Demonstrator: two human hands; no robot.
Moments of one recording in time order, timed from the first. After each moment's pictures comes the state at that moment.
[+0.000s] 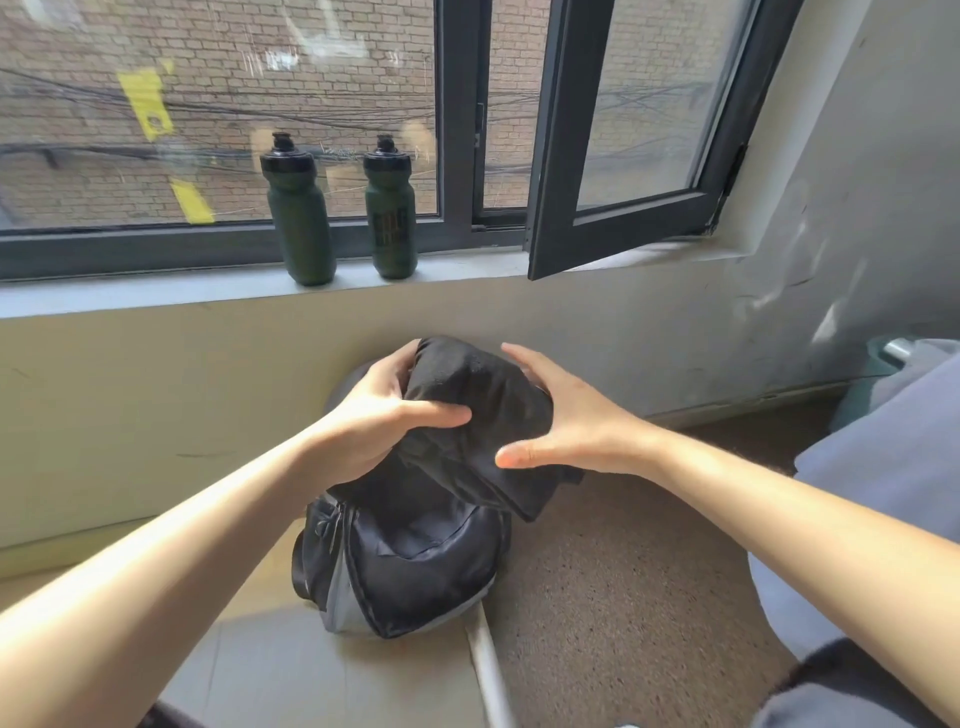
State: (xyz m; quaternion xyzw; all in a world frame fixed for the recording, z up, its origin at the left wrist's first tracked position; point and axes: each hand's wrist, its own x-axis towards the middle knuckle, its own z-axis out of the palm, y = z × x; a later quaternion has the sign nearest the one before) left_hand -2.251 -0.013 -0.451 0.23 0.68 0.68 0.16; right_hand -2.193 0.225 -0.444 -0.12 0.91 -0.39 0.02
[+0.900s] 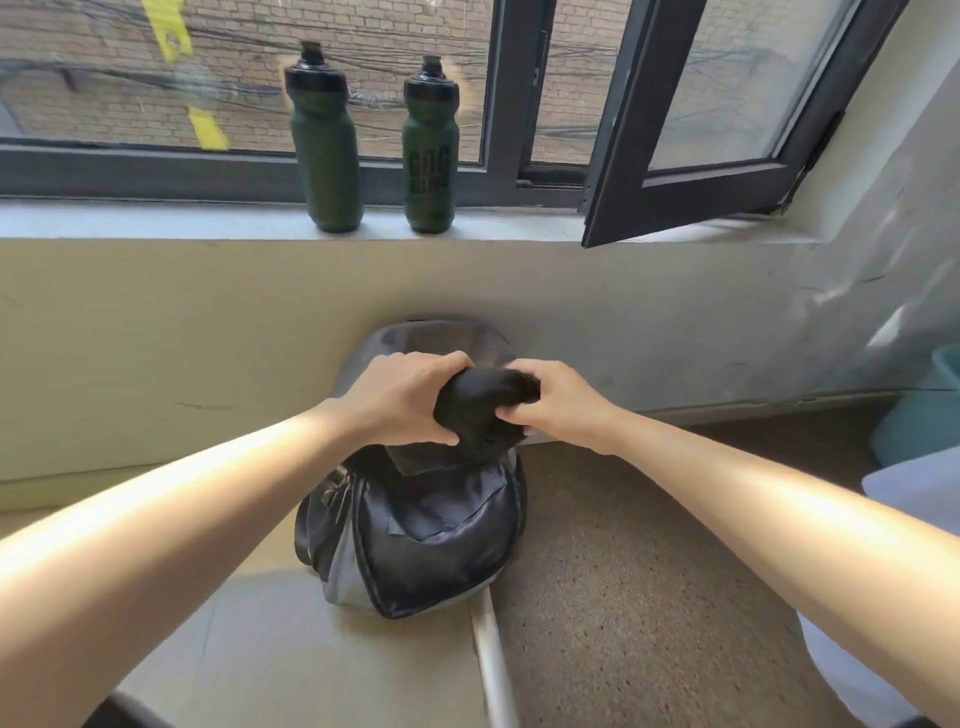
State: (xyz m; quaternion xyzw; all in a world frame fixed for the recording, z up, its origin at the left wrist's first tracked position) left_hand -2.330 -0.025 -0.518 0.34 0.93 0.11 -0.05; right_hand -2.287 0.201 -0.513 -0.05 0.90 -0.43 0.06
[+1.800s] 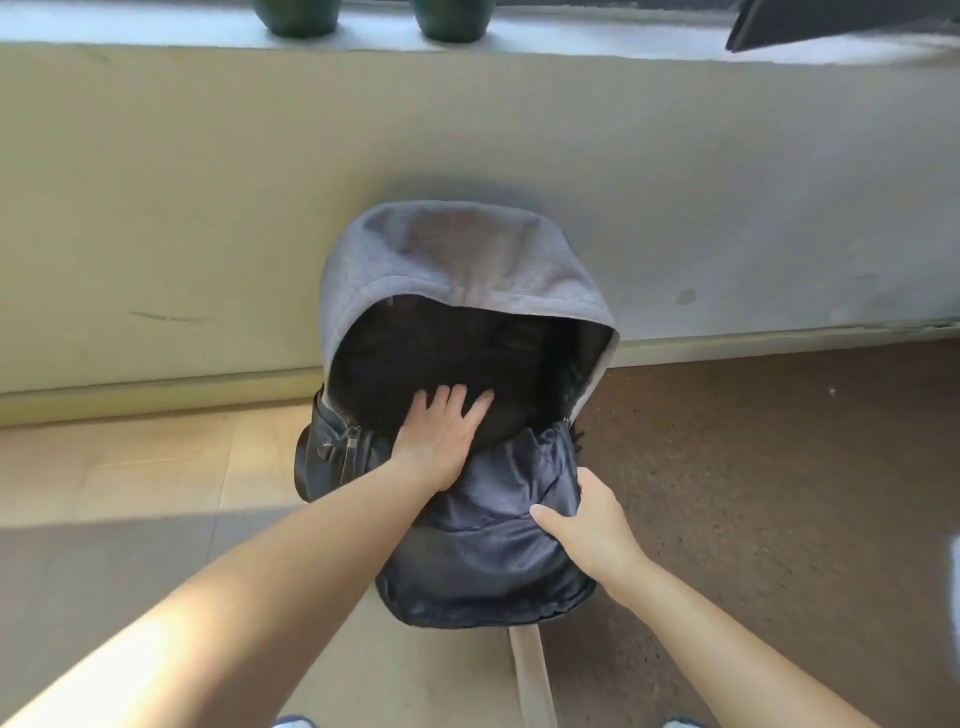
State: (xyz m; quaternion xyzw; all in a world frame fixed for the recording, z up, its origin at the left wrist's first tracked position) left_hand -2.364 0.010 -0.766 0.24 0.96 -0.13 0.07; right_hand -2.238 0.199 -0.753 0.20 0.84 -0.49 0.14
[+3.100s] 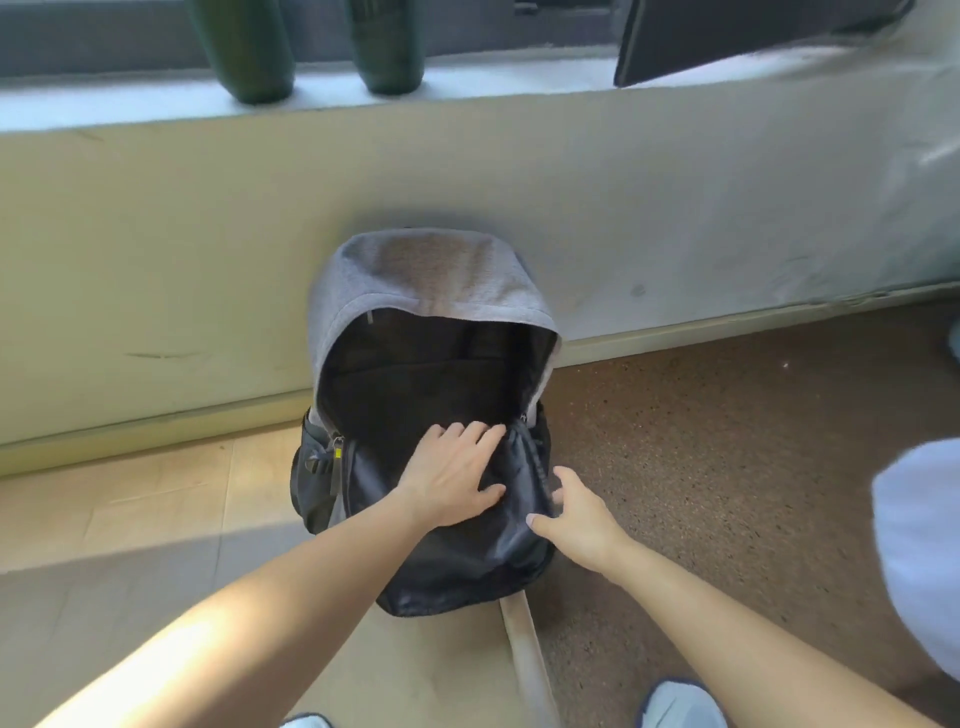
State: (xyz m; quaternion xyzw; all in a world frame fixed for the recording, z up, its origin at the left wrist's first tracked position) left_hand -2.310 0.031 -0.738 0.35 0.94 -0.01 0.02; right_hand -2.212 0.214 -0.728 0.19 0.87 -0.42 0.20
